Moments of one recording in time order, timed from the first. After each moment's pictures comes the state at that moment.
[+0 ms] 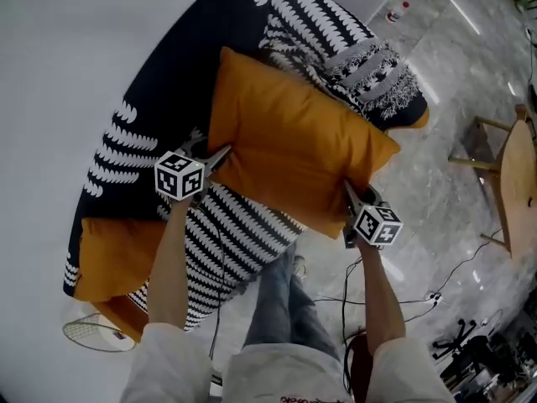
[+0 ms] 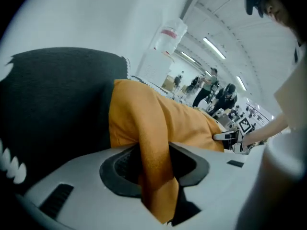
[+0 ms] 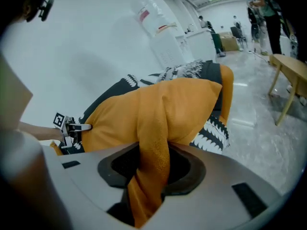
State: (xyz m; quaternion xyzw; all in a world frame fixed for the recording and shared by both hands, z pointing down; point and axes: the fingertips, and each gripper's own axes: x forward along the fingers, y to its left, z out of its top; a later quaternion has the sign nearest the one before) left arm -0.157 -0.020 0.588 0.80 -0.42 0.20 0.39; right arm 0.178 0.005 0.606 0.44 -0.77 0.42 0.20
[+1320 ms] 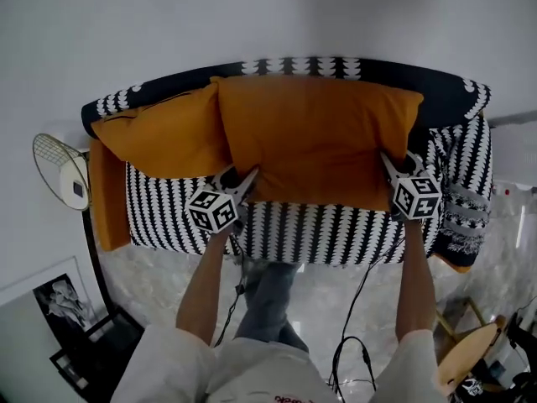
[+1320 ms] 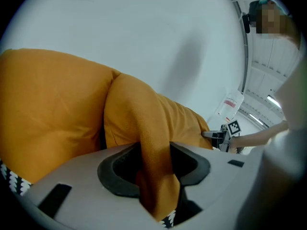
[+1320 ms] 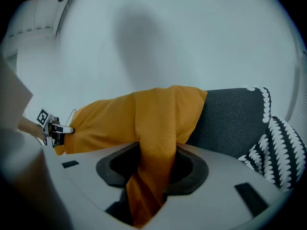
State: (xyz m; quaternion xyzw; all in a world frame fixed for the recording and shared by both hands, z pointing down) left arm -0.349 0.283 0.517 0.49 -0.79 -0.08 0.36; right arm -0.221 -0.038 0.516 0.02 -0.94 0.14 0.30
